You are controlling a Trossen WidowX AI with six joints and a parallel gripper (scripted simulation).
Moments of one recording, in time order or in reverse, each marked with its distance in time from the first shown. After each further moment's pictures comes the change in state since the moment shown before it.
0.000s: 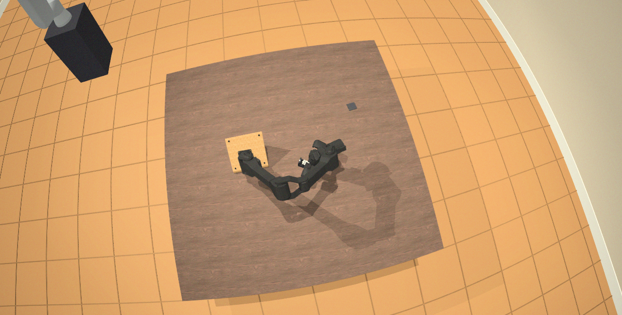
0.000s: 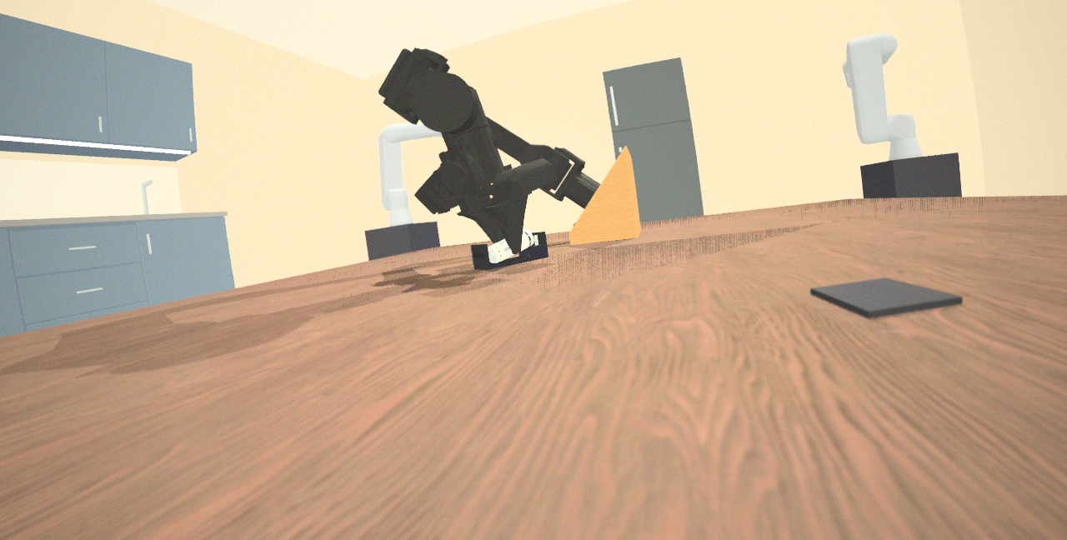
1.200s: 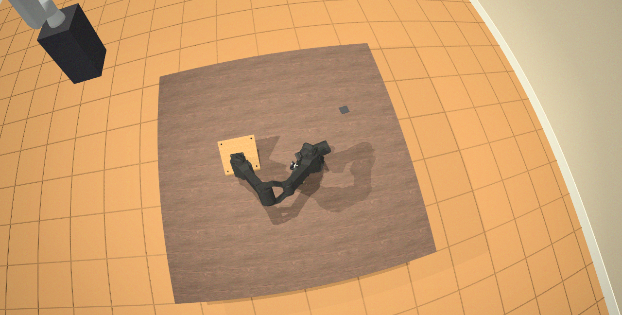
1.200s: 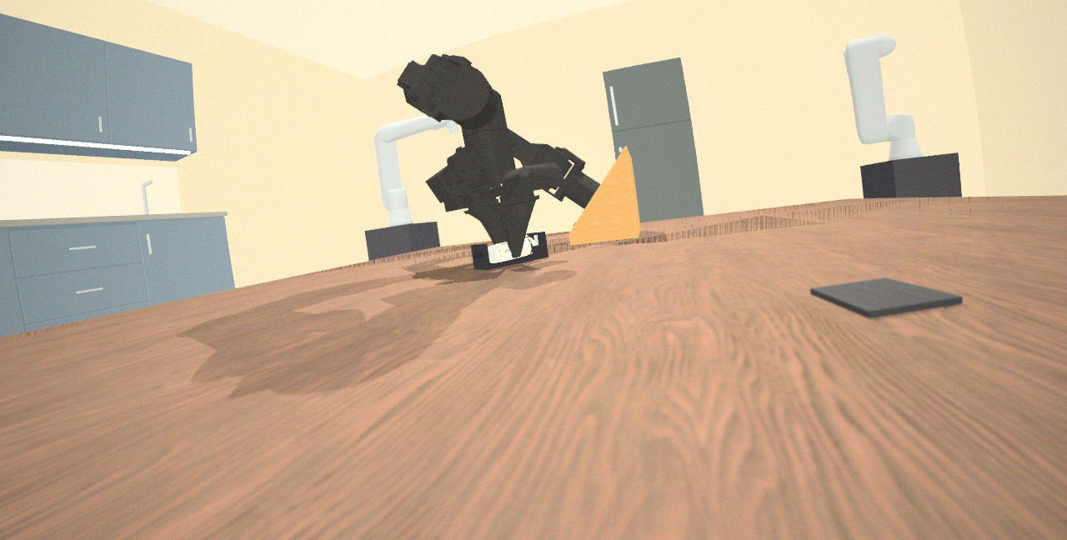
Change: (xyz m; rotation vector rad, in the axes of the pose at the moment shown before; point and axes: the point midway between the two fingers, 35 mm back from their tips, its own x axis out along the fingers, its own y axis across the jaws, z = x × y) arm 0.005 0.000 -0.004 0.009 -0.199 0.020
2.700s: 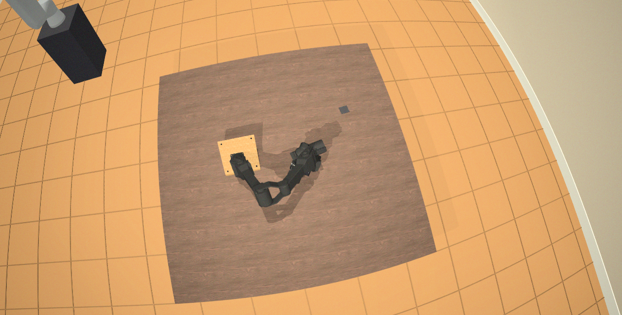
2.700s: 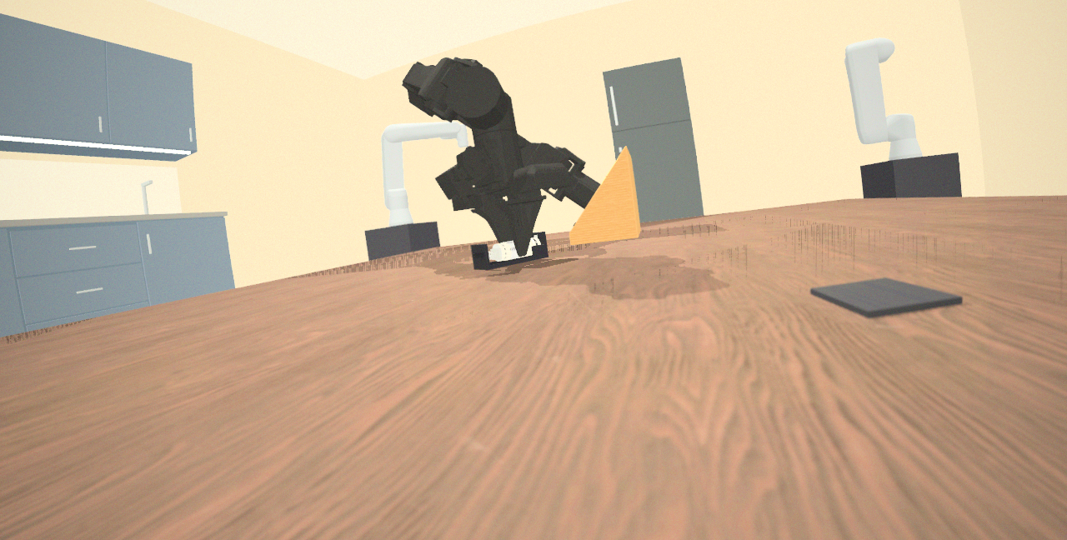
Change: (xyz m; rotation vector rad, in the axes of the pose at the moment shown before) arm 0.002 -0.002 -0.012 0.013 -0.042 0.009
